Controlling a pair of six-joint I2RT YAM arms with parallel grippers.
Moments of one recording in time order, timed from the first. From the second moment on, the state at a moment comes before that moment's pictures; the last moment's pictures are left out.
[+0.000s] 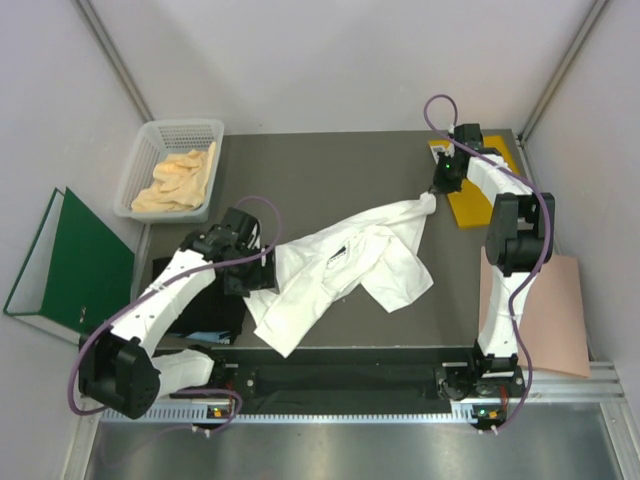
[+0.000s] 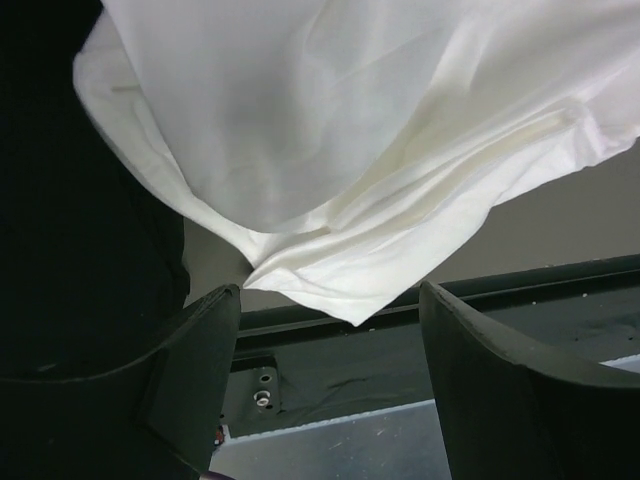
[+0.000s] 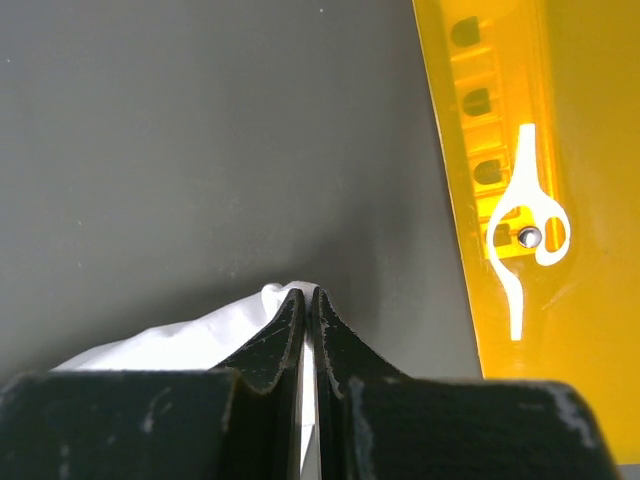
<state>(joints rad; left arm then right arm) -0.39 1.20 0.95 -0.96 0.11 -0.47 0.03 2.13 1.71 -0.57 -0.16 0.27</state>
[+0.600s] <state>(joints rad) -0.39 1.52 1.02 -0.80 -0.09 -0.55 0.03 2.13 1.68 -0.56 -0.20 0.26</state>
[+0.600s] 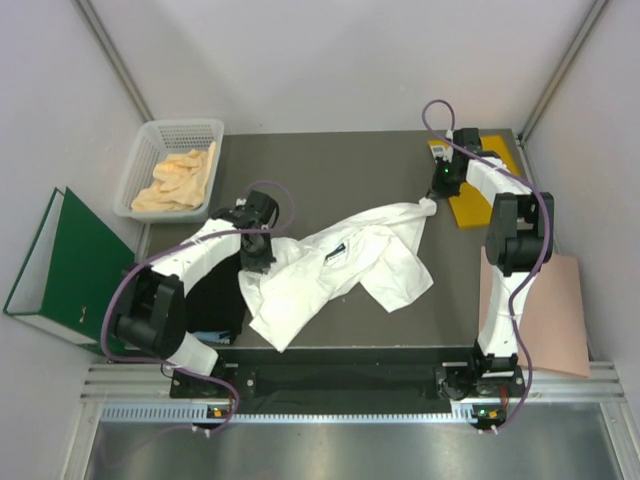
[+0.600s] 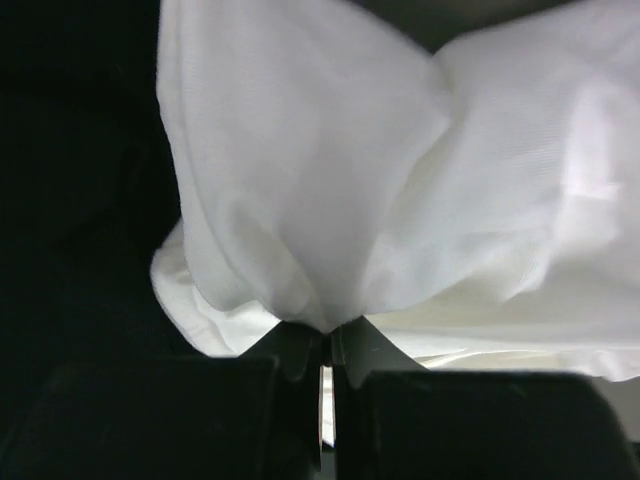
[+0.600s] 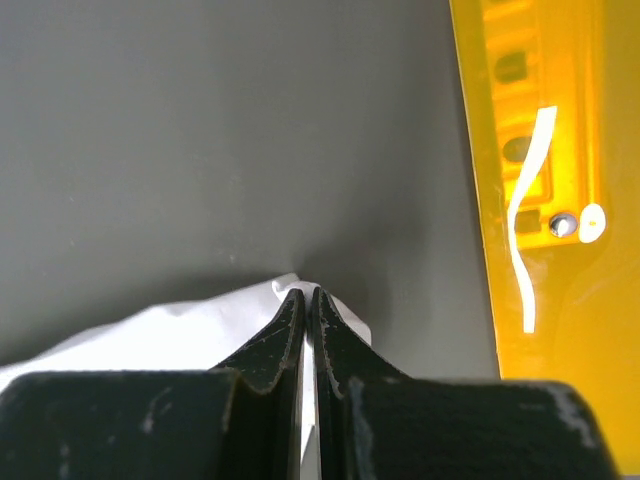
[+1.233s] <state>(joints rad) -0.33 1.48 1.42 -0.71 -0.17 -0.53 0.03 2.07 1.71 -0.56 -0.23 0.25</state>
